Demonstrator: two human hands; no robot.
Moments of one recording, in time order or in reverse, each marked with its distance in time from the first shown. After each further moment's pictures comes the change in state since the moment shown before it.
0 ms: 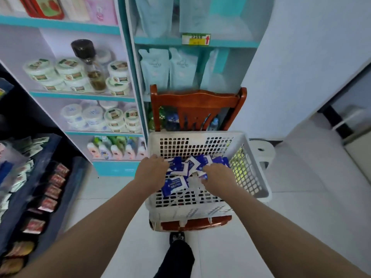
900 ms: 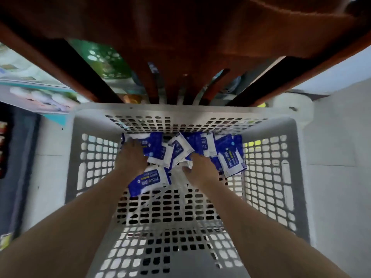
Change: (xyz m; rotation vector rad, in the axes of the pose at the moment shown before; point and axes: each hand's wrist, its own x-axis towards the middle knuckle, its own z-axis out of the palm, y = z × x) left_hand 0.225 0.015 0.268 -0.342 -0.538 -0.402; right_hand 0.251 0.083 0.190 0.422 -0.461 0.194
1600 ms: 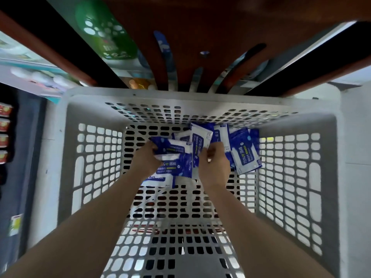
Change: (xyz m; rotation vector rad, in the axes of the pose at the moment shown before) left_hand -0.003 0.011 0.033 -0.628 -0.077 -0.139; right_hand 0.012 0.003 0.033 0.588 0.554 0.048
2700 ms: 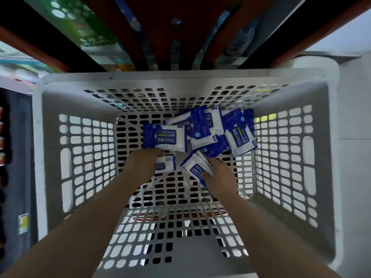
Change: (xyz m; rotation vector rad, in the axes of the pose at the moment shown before) left_hand -0.023 -0.021 0.017 0.679 -0.126 0.377; right_hand -0.026 0.075 -0.028 -0.373 -0.440 0.072
